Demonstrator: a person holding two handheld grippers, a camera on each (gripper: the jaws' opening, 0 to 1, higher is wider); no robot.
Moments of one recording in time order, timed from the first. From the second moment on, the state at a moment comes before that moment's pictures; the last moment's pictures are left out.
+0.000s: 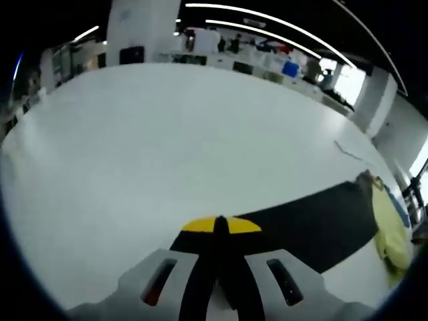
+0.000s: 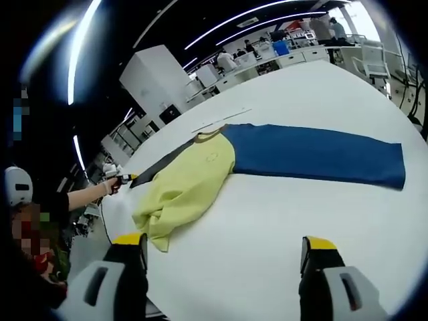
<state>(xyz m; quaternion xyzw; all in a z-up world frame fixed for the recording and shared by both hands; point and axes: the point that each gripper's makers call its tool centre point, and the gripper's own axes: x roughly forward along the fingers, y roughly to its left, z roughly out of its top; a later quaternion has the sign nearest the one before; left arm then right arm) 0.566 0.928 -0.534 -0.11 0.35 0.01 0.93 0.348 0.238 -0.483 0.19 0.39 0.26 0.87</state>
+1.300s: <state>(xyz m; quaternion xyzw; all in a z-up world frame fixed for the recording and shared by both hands) 0.532 0.864 -0.480 -0.10 0.28 -0.12 0.95 0.341 0.251 -0.474 0.20 0.36 0.27 0.87</state>
